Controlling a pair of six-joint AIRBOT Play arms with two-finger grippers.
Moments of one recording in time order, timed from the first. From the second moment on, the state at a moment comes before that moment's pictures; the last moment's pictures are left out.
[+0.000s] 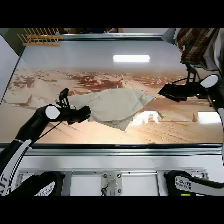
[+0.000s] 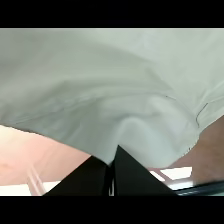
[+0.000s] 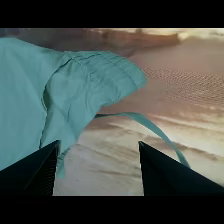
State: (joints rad) left arm -0.26 -1.09 0.77 1.05 -0.80 -1.84; right arm -0.17 -1.42 1.20 -0.98 1.03 1.43
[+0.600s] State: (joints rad) left arm -0.18 -0.87 0.91 1.05 -0.82 -1.84; right arm -0.13 -1.56 1.25 -0.63 1.01 1.27
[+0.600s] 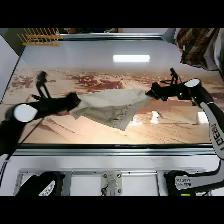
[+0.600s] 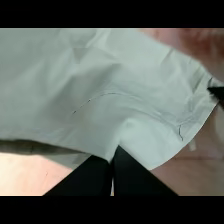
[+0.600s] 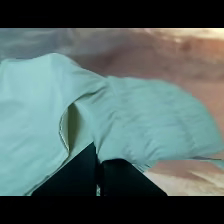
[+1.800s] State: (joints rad) left arm -0.11 -0.96 1.60 1.08 -0.84 -1.80; right arm -0.13 -0.76 1.44 -0.82 1.19 1.53
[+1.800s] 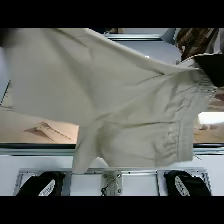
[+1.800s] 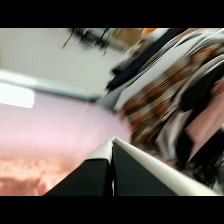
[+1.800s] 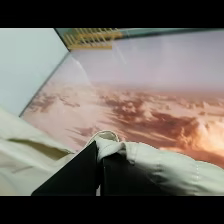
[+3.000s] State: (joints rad) left arm -0.10 -1.58 1.30 1.04 -1.03 -1.62; right arm -0.15 -1.13 1.45 -0.90 1.02 1.32
